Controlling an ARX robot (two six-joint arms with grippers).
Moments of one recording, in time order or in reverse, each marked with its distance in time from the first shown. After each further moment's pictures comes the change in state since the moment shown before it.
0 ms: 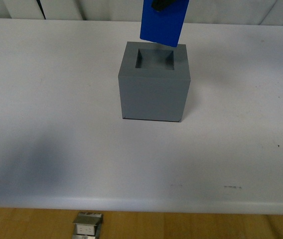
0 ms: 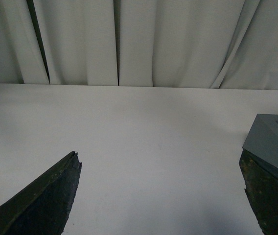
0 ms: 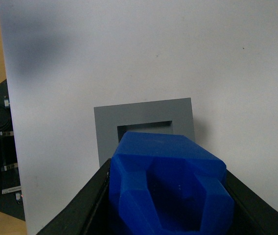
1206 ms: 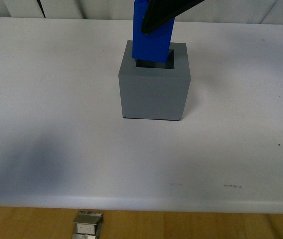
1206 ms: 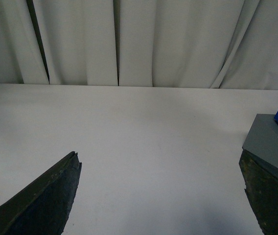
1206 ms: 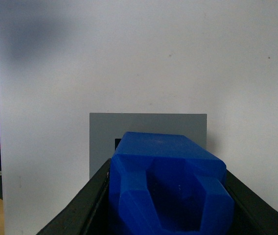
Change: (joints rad) left arm 0.000 0.000 0.000 0.000 0.000 0.000; right arm 0.032 0.095 0.063 -0.026 0.017 -0.092
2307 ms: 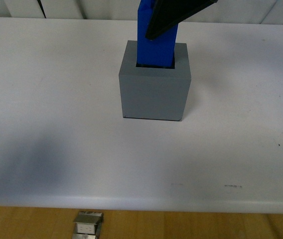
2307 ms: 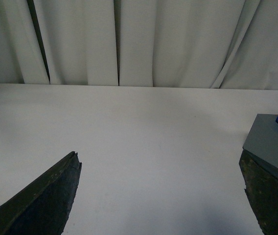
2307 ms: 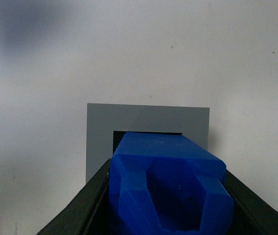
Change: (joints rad) left arm 0.000 0.000 0.000 0.000 0.000 0.000; right arm 0.004 0.006 0.000 -0.008 0.025 -0.034
